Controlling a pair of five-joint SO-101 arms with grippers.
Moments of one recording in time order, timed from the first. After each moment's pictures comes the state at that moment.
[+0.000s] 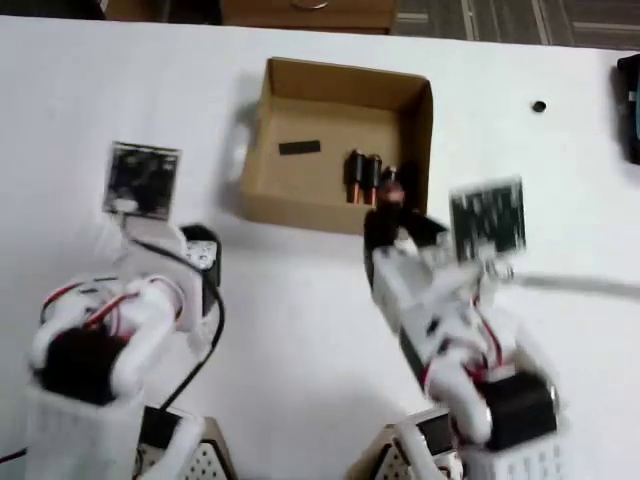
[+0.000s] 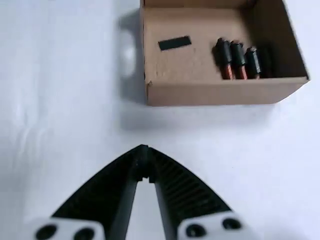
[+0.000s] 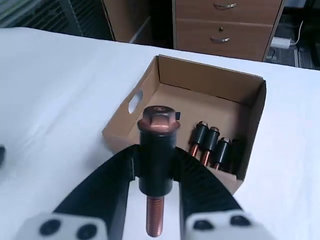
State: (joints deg) left arm 6.2 -60.6 37.1 78.6 7.5; right arm -21.9 -61.9 30.6 66.5 -3.7
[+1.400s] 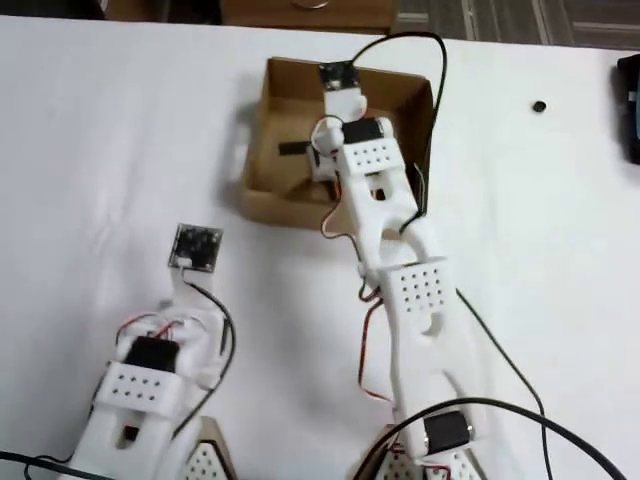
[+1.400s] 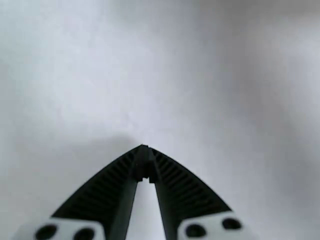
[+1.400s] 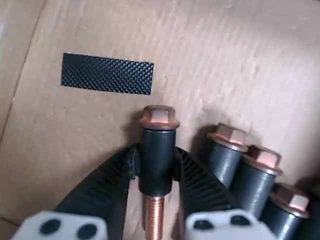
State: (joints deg) left arm 1.9 -60.6 86.0 45.9 3.5; right arm -18.3 62.4 -57.8 71.6 -0.6
